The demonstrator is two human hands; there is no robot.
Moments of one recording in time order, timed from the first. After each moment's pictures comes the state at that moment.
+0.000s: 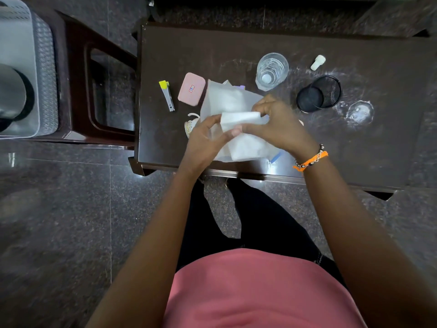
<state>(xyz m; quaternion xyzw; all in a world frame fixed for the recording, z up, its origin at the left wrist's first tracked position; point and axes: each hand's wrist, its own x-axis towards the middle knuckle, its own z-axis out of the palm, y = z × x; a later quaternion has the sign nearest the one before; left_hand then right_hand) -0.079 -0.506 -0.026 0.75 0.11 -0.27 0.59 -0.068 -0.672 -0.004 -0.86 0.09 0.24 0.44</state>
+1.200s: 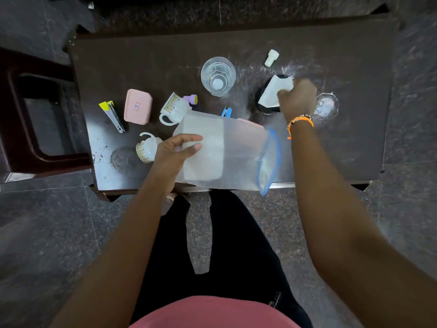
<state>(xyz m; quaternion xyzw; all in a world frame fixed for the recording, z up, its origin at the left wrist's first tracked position) -0.055 -0.563 -0.080 0.69 0.22 -0.36 0.59 -0.023 -0.825 -0.110 -0.83 0.47 0.12 0.29</state>
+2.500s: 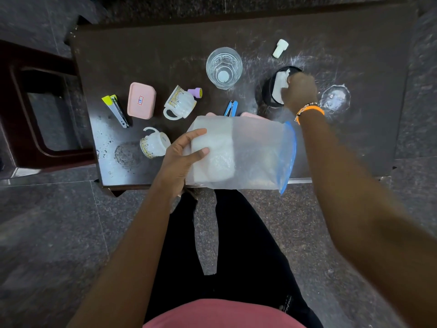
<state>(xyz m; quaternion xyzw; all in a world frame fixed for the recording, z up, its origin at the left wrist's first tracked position) -0.069 -0.557 -0.092 0.63 0.23 -0.39 0.63 -0.016 -0.834 -0.143 -0.91 0.29 0.25 0.17</state>
